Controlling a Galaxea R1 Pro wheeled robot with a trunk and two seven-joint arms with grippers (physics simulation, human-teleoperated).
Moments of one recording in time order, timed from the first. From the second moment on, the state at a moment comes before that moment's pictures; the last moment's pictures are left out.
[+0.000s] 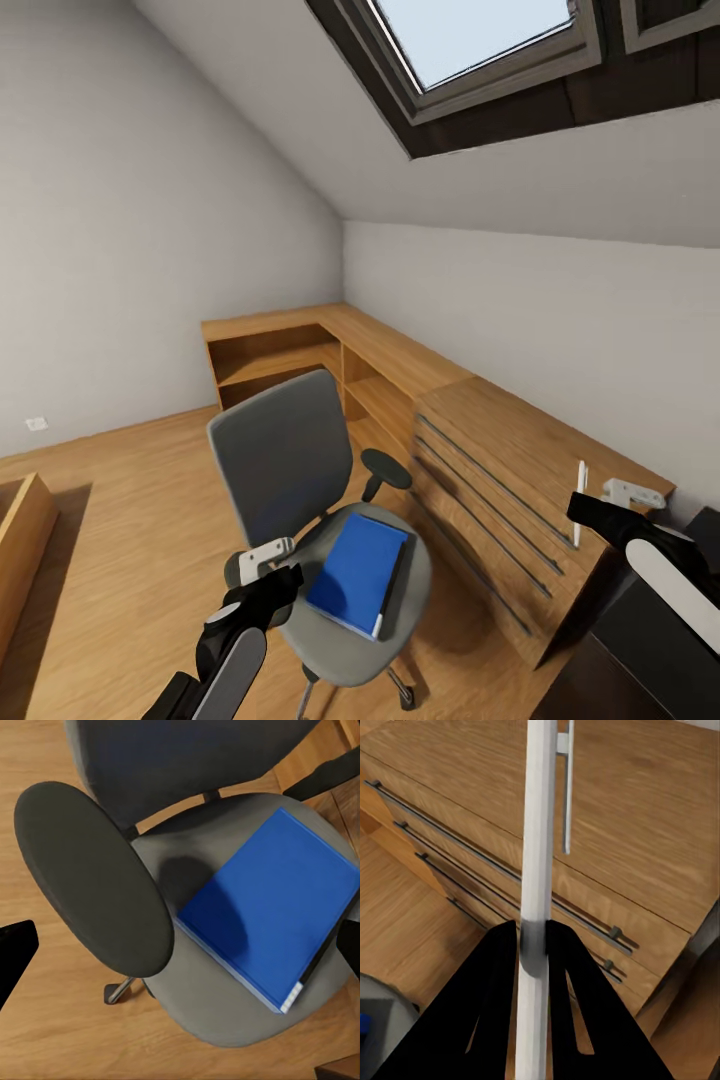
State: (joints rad) left arm -0.20 -0.01 -0.38 -1.49 0.71 0.48 0.78; right arm -0.44 -0.62 0.34 -1.31 -1.05 0.36 -0.49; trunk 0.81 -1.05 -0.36
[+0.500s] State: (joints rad) left arm -0.20 -0.01 -0.39 -1.48 0.71 0.48 0.78; right arm -0.44 -0.62 0.35 -1.31 -1.04 0.36 -0.49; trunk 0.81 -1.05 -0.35
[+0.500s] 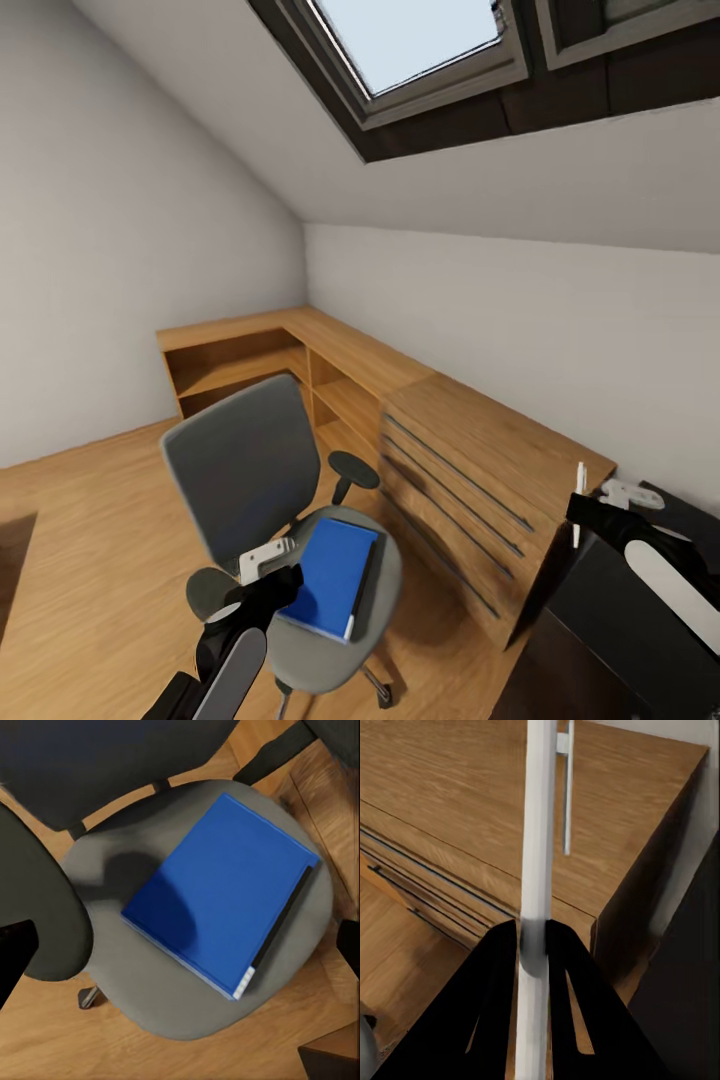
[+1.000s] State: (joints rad) left arm -0.20 -0.01 -0.39 -1.48 0.71 0.48 0.78; right arm -0.44 -0.62 0.44 -1.29 -0.98 0.36 -0.49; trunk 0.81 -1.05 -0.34
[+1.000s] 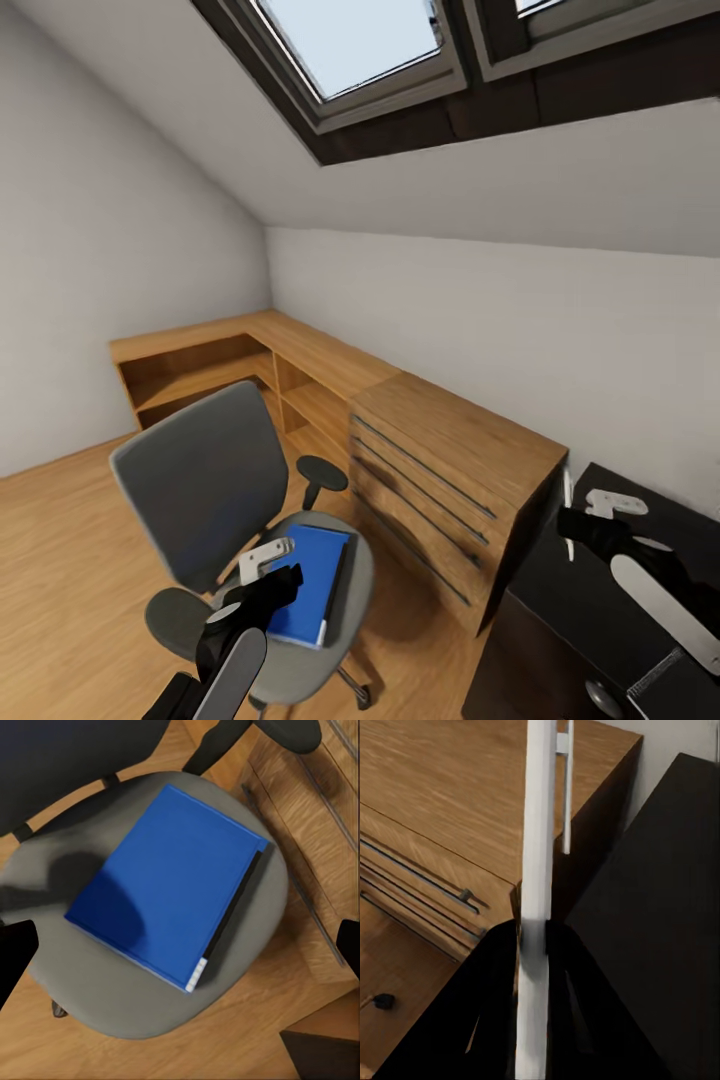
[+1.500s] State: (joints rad) left arm -0.20 -0.01 -0.48 -1.49 0.71 0.48 0.78; right arm -0.48 -0.50 0.44 -0.92 -0.82 0.32 -0.47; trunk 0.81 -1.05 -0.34
